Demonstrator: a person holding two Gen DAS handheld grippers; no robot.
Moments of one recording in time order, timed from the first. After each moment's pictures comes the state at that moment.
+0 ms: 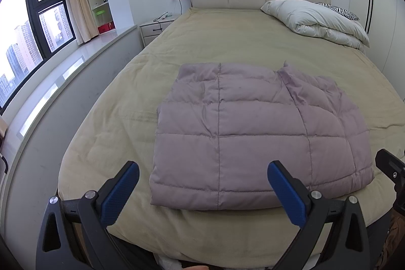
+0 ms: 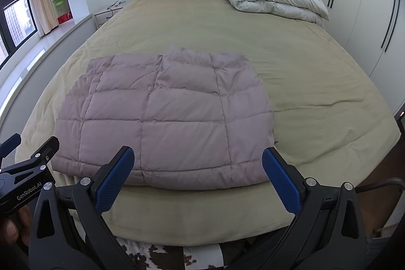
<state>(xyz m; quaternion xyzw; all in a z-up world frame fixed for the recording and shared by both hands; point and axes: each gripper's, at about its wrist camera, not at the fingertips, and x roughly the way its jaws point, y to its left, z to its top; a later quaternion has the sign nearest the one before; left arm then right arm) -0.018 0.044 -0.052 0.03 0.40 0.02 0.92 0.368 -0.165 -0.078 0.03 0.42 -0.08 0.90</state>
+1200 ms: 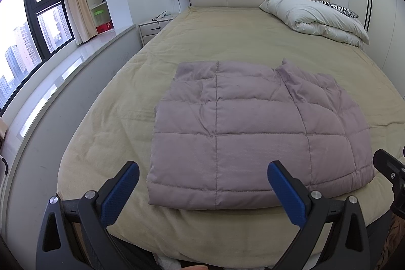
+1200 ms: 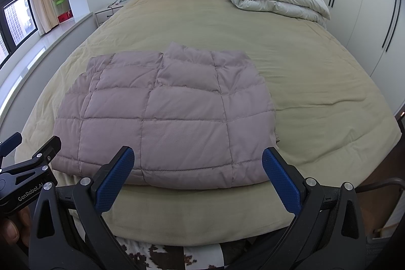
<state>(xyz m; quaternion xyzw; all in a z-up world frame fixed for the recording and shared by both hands) -0.018 0.044 -0.056 0.04 0.40 0.01 0.92 0.368 -0.164 -0.080 0.03 0.43 -0.08 0.90</state>
